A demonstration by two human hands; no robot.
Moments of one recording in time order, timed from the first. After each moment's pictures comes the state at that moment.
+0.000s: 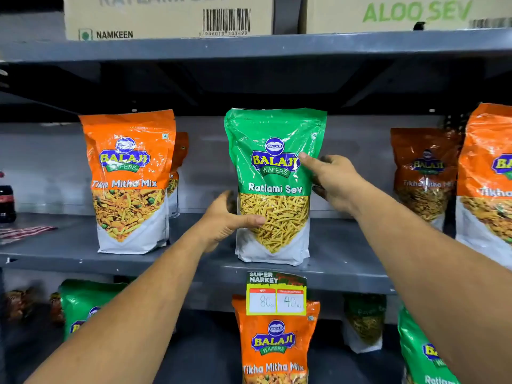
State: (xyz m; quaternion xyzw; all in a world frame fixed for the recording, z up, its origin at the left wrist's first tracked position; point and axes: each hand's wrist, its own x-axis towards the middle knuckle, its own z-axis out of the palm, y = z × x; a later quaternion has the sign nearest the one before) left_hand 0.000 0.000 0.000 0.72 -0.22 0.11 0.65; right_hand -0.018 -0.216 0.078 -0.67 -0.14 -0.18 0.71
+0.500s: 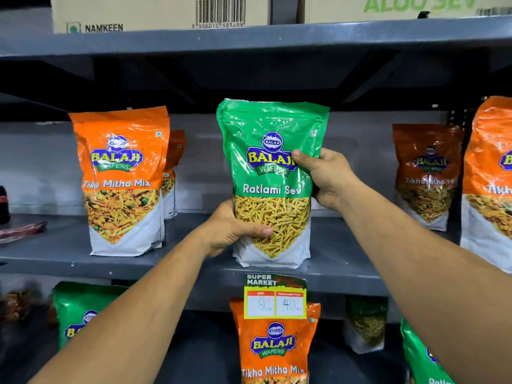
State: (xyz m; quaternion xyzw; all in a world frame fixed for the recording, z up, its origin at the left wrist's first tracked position) left_hand -0.001 -0.014 -0.006 0.69 -0.27 0.03 0.67; right_hand -0.002 -0.205 0.076 -0.59 -0.17 -0.15 0.77
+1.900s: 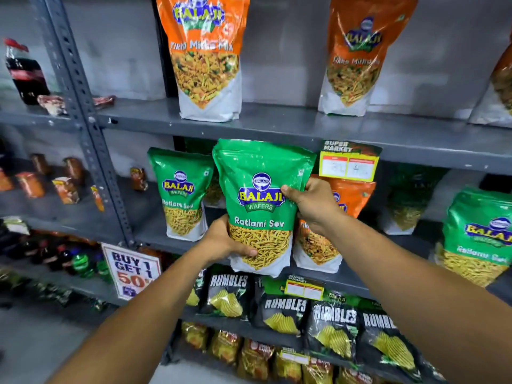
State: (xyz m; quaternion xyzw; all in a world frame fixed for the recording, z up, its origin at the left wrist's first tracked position) left_hand -0.129 0.119 -0.250 0.79 0.00 -0.02 0.61; right_hand -0.093 -0.074 -0.167 -0.70 -0.06 0.00 0.72
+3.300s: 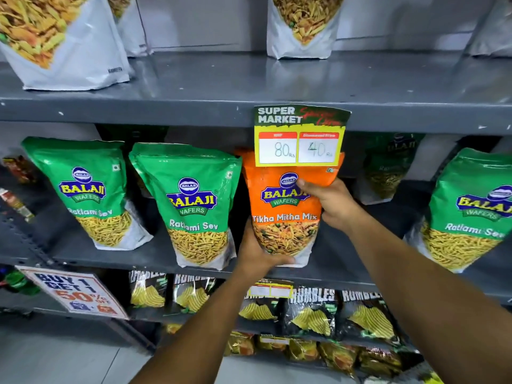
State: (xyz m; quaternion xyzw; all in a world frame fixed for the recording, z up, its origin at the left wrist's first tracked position) left_hand -0.033 -0.047 -0.350 0.79 -0.01 0.03 0.61; right_hand 0.021 -0.216 -0.250 -0.64 -0.03 0.05 0.77
